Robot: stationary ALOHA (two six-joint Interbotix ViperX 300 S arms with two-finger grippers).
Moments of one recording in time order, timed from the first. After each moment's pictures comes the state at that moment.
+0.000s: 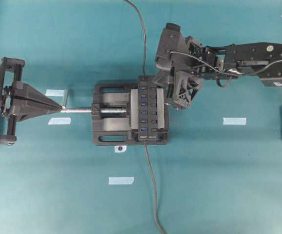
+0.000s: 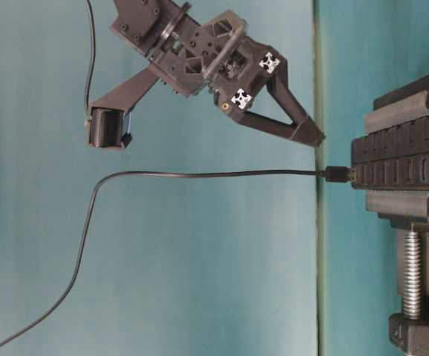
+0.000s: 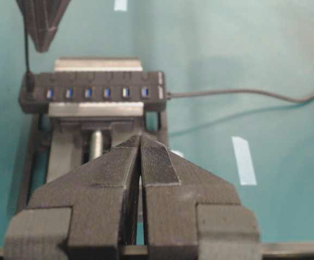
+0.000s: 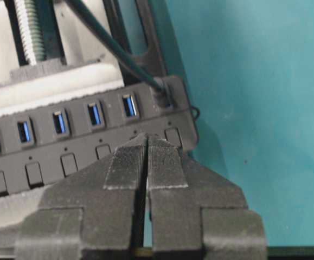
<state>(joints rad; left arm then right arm) -0.03 -0.81 1.04 0.01 0.17 -0.04 -0.21 -0.01 0.60 0.00 0.24 0.04</state>
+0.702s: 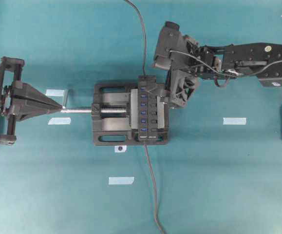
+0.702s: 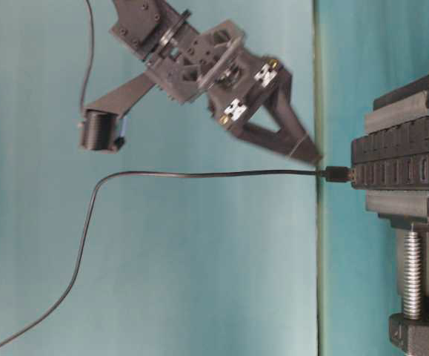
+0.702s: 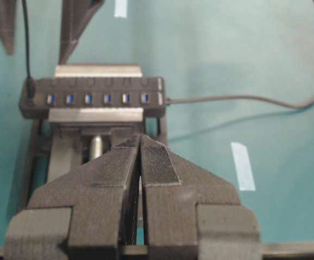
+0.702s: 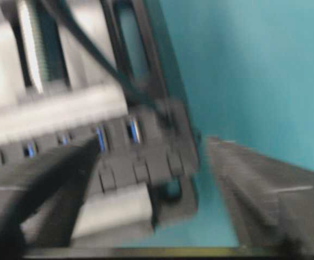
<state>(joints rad) -0.03 -0.82 1.04 0.01 0.15 -0.04 -0.21 0.00 0.60 0.00 0.15 0.04</state>
